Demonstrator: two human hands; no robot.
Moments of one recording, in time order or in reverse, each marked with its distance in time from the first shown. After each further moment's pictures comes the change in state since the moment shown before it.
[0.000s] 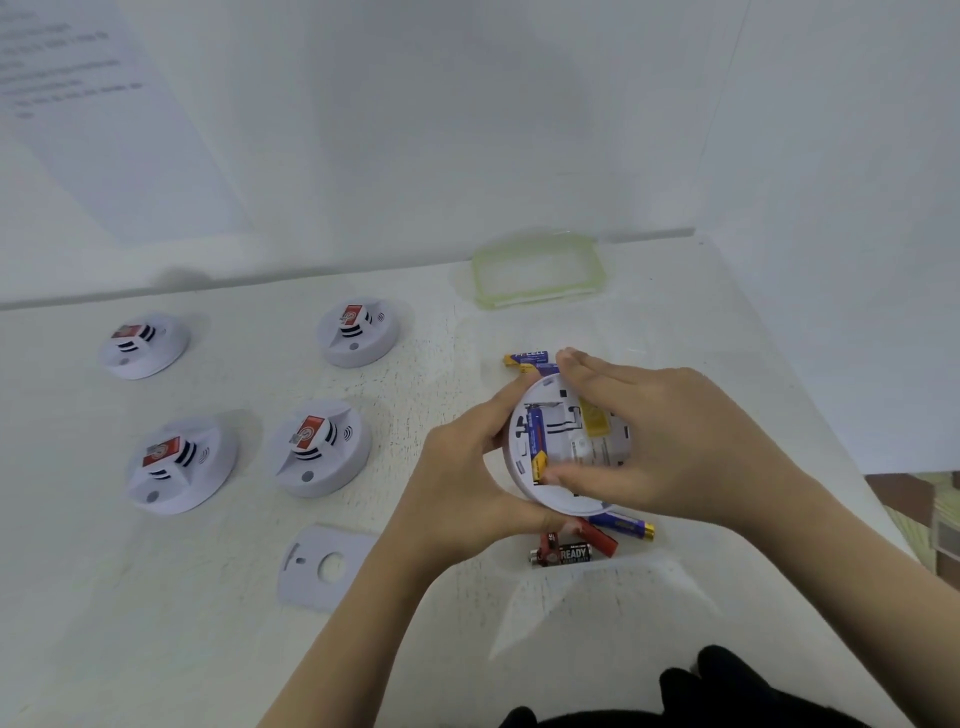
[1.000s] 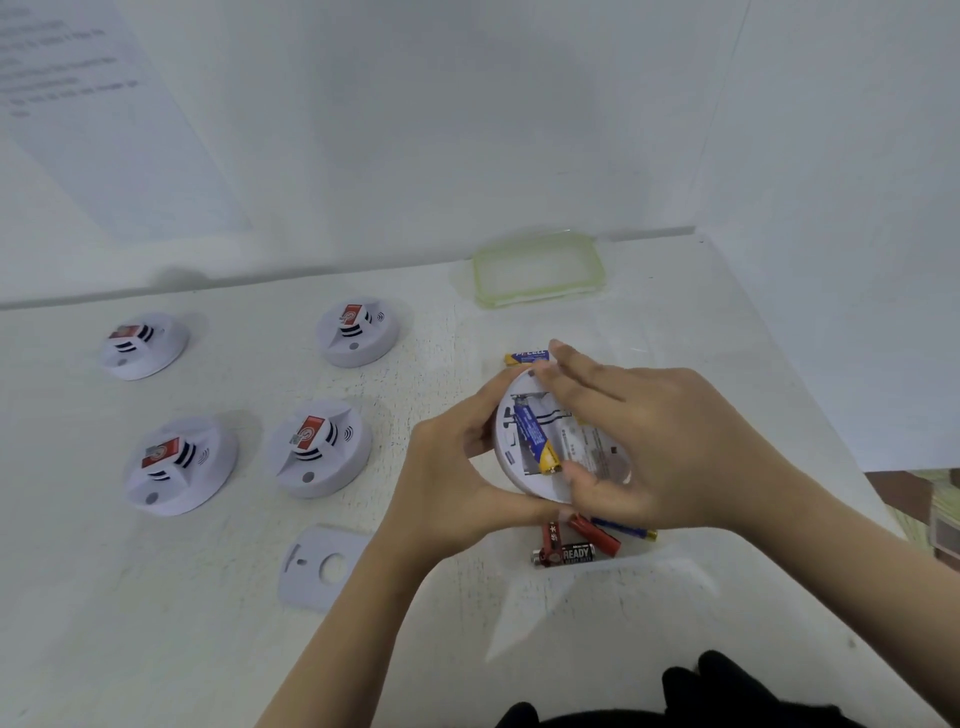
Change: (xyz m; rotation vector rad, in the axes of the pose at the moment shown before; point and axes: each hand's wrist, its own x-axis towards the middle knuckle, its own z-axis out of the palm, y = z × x) left_hand 0.001 0.003 -0.005 -0.049 0.087 0.009; right_hand 0.001 0.004 0.008 -0.108 0.047 -0.183
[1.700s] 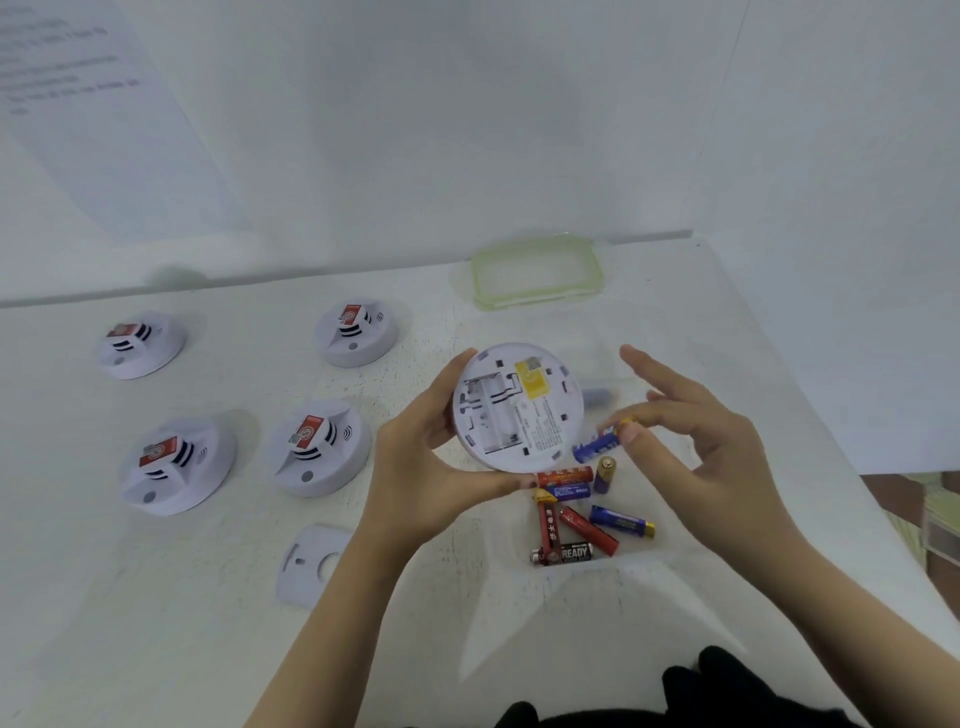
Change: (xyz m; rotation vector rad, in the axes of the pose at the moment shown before) left_hand -0.002 -0.020 -0.014 -0.007 0.106 0.011; right_hand -0.035 -0.009 0.019 0.743 0.337 0.595
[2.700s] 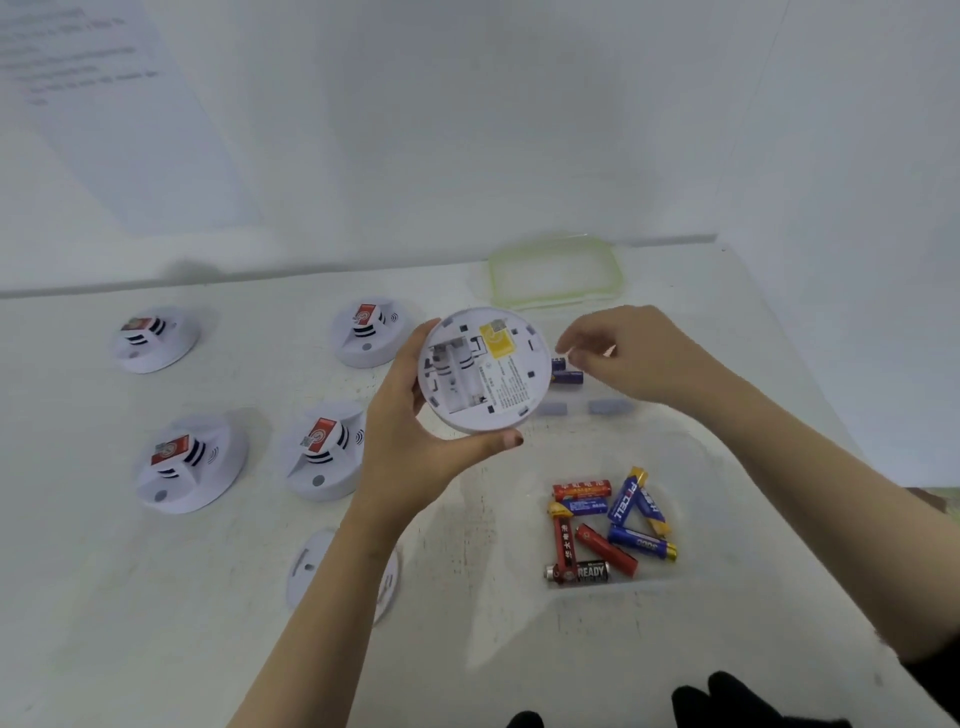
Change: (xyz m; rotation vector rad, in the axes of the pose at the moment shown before) left_hand 0.025 -0.008 -0.015 0.009 0.136 0.020; right_hand 0.122 0.016 0.018 -0.532 -0.422 0.050
